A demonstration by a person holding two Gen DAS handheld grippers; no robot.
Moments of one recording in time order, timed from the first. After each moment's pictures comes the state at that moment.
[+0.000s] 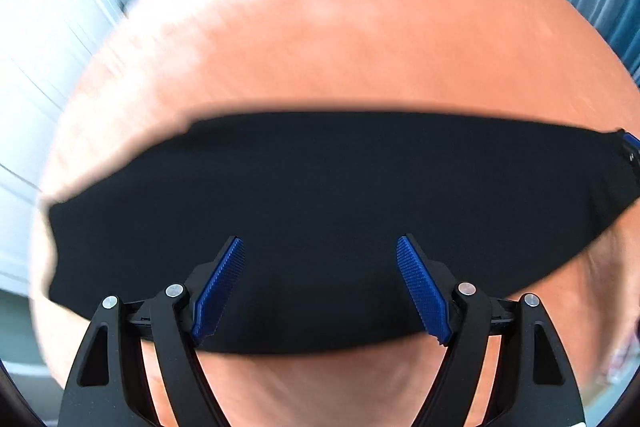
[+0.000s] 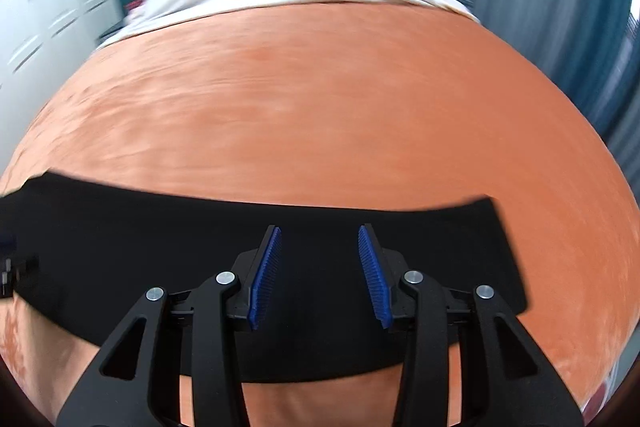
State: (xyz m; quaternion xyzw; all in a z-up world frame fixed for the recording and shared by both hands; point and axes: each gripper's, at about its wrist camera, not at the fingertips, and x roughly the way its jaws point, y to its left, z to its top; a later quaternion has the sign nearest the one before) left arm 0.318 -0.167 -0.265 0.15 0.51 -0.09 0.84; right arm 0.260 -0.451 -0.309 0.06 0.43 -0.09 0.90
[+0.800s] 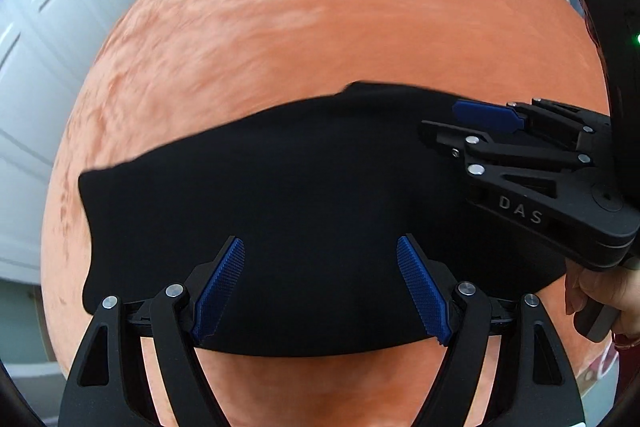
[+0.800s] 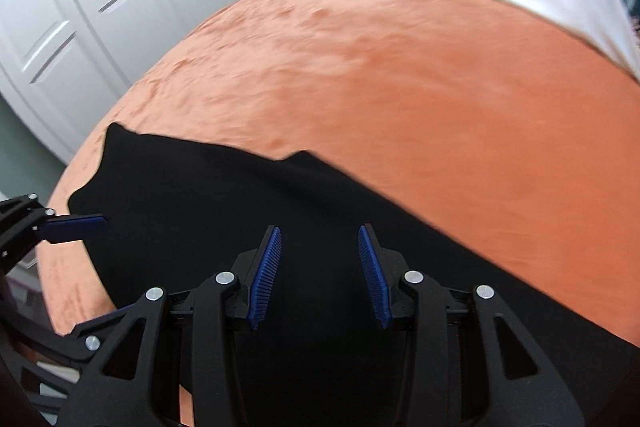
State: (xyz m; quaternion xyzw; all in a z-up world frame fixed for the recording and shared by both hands) left arm 0.362 0.013 -0.269 0.08 0.57 -0.09 0.81; right arm 0.412 -0.109 -0.322 0.01 0.49 0.20 0.85
